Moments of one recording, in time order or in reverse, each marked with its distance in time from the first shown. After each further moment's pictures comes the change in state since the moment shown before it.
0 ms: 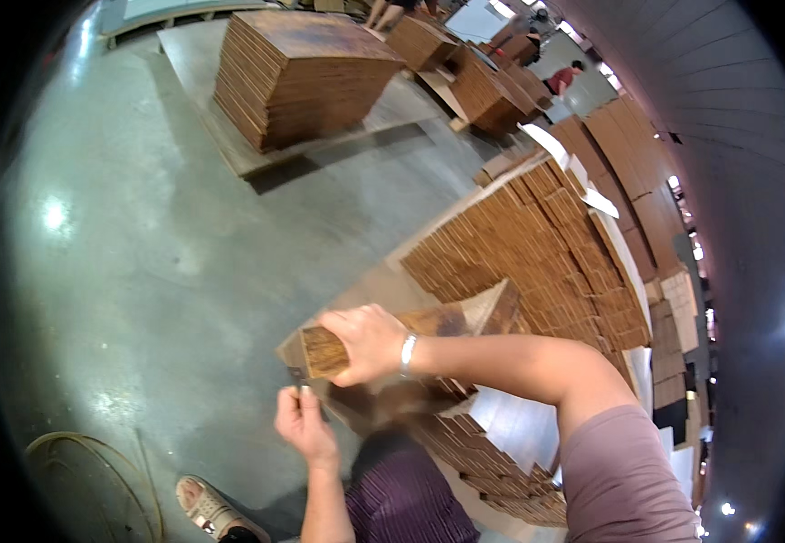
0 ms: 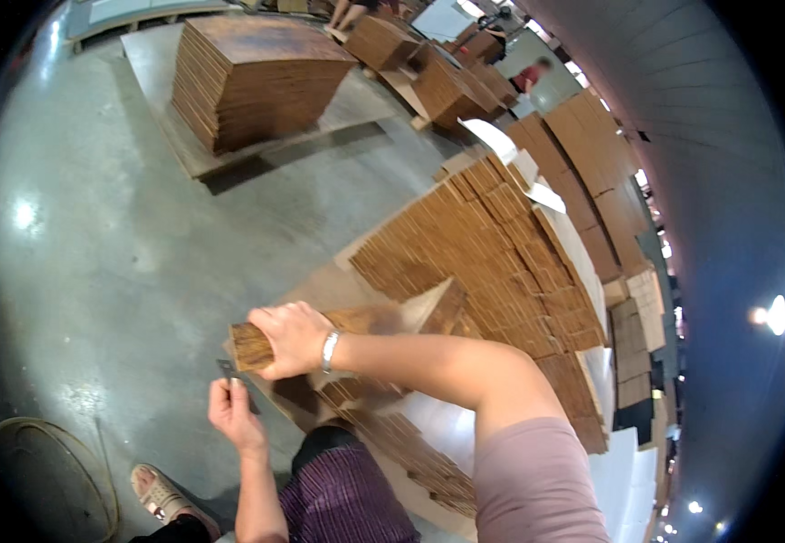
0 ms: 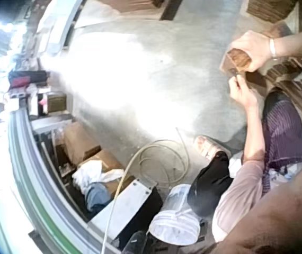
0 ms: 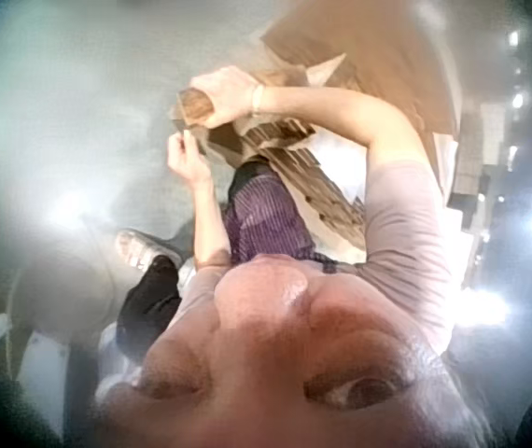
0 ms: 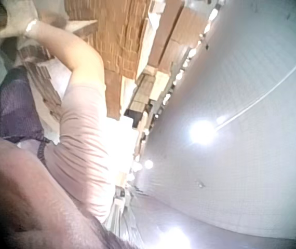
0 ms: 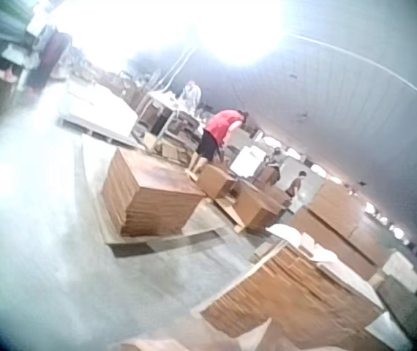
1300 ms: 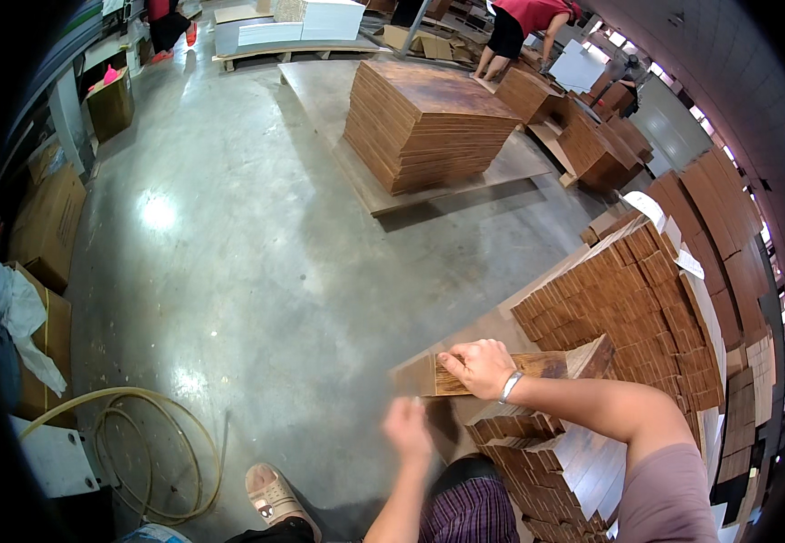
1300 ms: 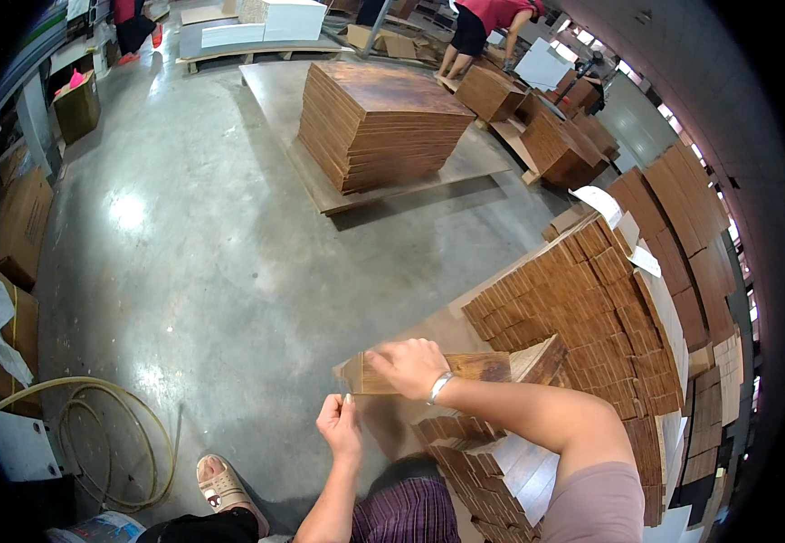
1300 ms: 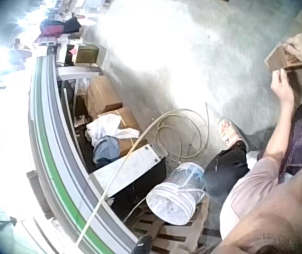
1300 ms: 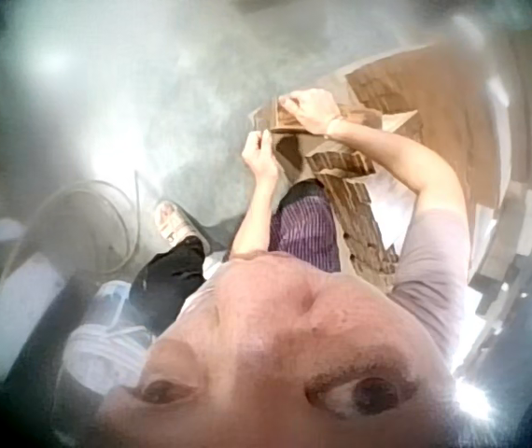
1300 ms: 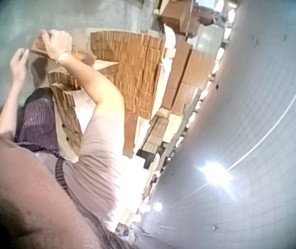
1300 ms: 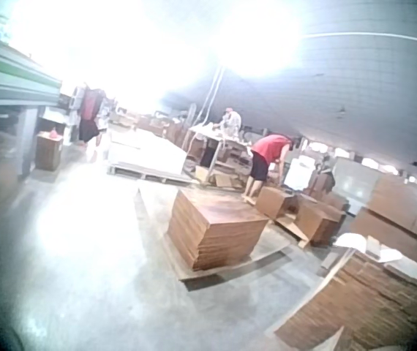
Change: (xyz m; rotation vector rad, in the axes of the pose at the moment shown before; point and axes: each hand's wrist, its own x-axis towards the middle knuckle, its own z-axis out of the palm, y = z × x) left_hand 0.007 -0.015 -0.008 0.088 0.053 -0.061; right_hand 0.012 -0.017 -0.004 -0.072 -0.106 0.327
